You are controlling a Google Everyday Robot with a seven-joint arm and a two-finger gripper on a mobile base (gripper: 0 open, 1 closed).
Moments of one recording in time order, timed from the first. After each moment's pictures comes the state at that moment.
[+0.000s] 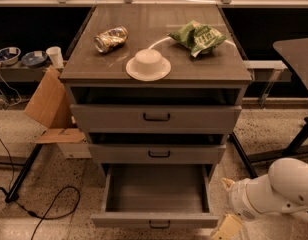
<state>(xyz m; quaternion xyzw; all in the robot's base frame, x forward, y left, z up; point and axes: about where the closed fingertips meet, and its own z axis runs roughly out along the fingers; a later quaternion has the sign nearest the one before) 0.369 -0.189 0.568 -0.52 0.81 0.18 0.19</state>
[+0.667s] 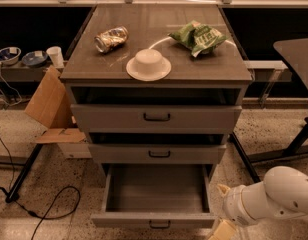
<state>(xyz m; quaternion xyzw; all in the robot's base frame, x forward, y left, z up) 0.363 -0.175 0.548 -0.50 0.81 0.21 0.20</state>
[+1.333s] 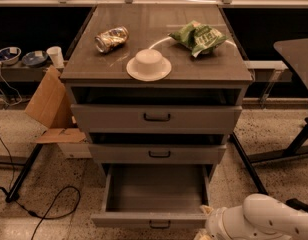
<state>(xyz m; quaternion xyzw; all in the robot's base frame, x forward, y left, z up) 0.345 -0.134 0.447 -0.43 0.84 0.28 0.20</state>
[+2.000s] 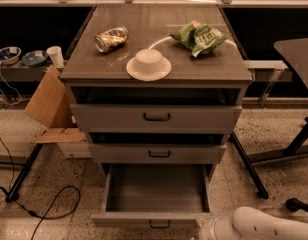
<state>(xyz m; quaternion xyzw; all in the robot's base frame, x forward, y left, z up) 0.346 -0.125 0.342 -0.35 0.86 0.32 0.18</state>
